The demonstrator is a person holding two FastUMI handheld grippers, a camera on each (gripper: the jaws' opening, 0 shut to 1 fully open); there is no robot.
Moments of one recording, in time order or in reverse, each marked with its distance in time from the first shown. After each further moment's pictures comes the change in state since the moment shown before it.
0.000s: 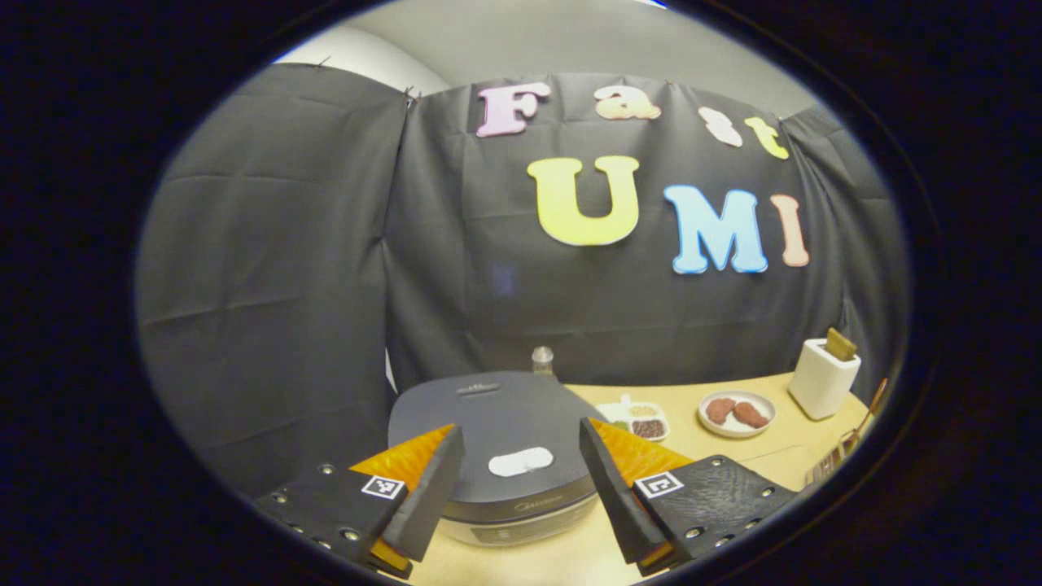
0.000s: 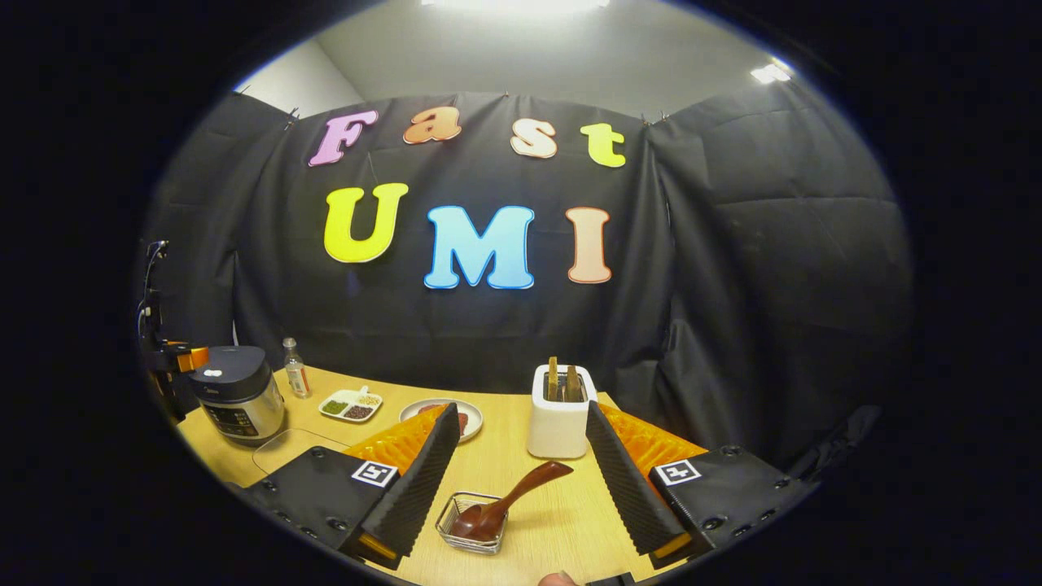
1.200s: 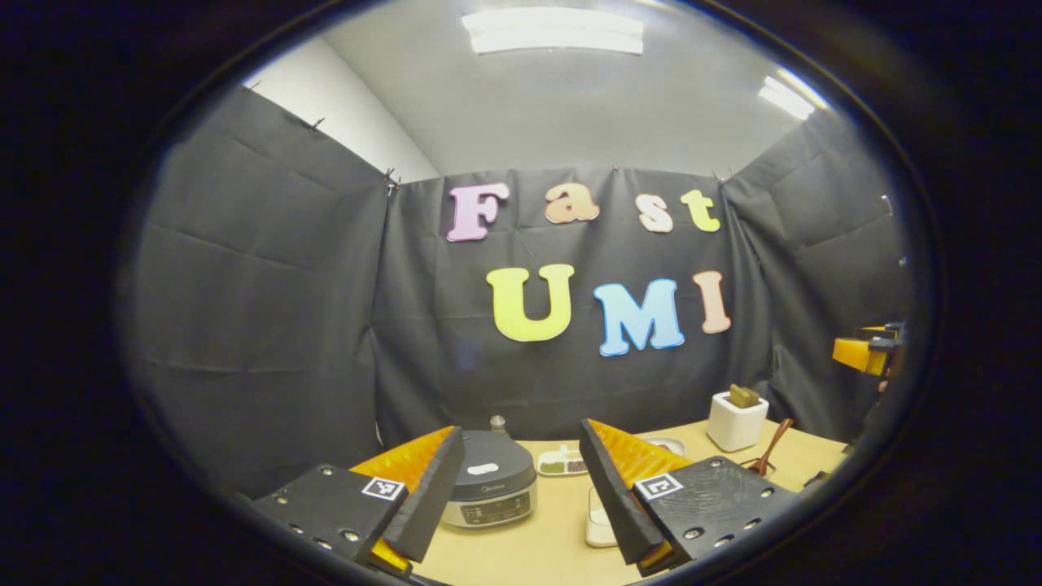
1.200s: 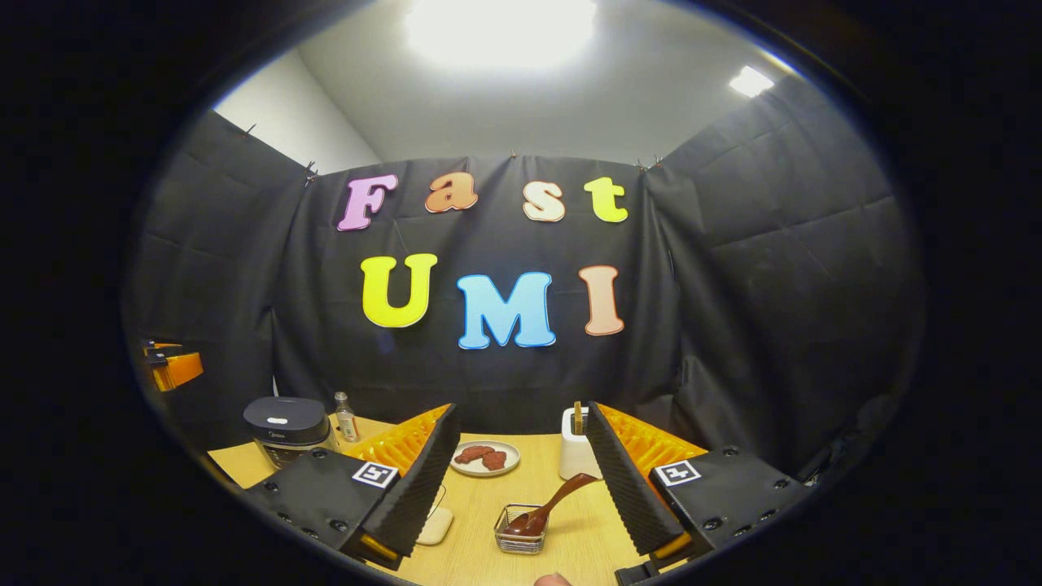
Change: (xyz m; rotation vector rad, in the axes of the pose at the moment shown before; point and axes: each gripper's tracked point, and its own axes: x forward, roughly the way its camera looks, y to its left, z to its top) left arm -0.229 -0.029 0.099 0.003 -0.238 -0.135; right arm -0.115 0.024 0.054 0.061 -0.180 0.042
